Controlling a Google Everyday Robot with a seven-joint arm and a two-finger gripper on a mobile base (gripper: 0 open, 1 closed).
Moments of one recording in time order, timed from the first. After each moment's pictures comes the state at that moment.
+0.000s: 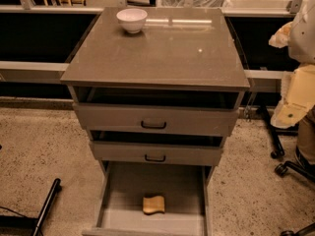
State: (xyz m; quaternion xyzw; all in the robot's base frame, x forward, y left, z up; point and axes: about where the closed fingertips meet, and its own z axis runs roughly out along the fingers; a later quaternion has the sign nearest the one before) arm 0.438 -0.217 0.976 -0.60 0.78 -0.03 0.16
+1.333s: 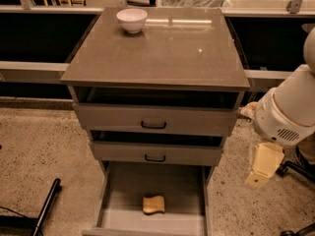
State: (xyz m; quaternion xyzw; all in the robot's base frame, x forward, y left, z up) arm 0.398 -0.195 0.833 -0.60 0.79 0.06 0.13
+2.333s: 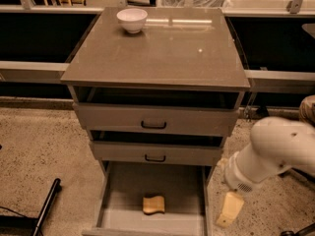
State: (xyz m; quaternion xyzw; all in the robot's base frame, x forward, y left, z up) arm 0.383 -0.179 0.633 -0.59 0.79 0.14 0.09
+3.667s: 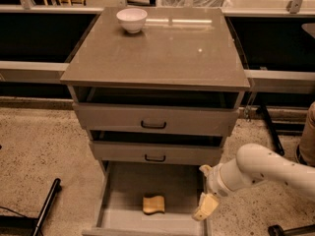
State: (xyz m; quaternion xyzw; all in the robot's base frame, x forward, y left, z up) arm 0.431 -0.140 0.517 -0.55 0.78 0.21 0.19
